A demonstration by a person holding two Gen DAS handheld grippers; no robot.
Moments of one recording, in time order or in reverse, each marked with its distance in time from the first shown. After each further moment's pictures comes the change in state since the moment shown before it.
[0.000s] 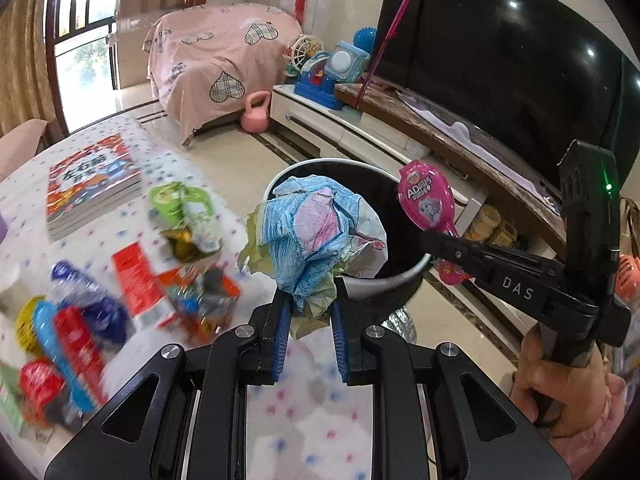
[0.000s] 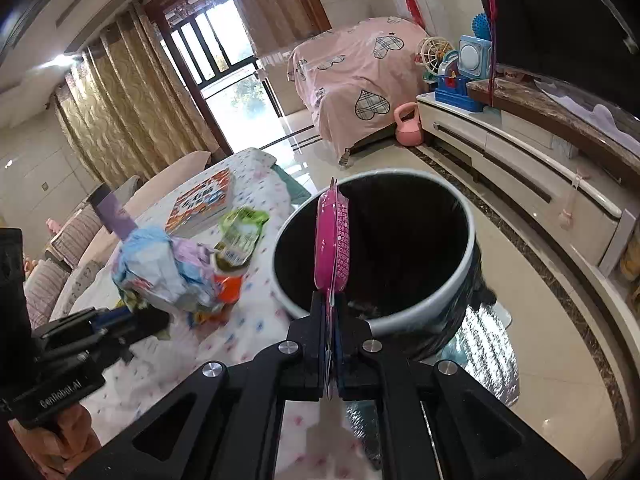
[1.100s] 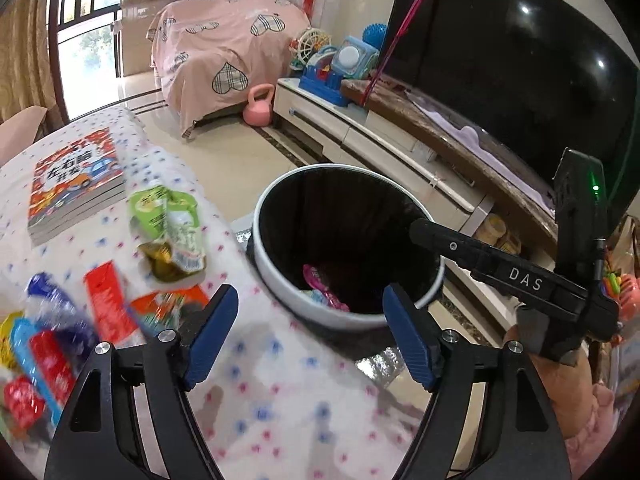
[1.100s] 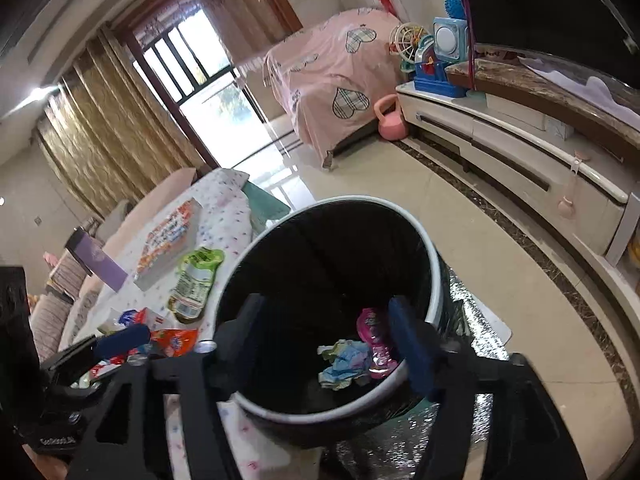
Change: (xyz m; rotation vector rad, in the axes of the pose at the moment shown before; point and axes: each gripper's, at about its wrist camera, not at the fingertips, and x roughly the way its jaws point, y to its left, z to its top) left arm 0.021 0.000 0.012 -0.046 0.015 -0.002; right arm 0.030 -0.051 0.030 0.126 0.001 0.021
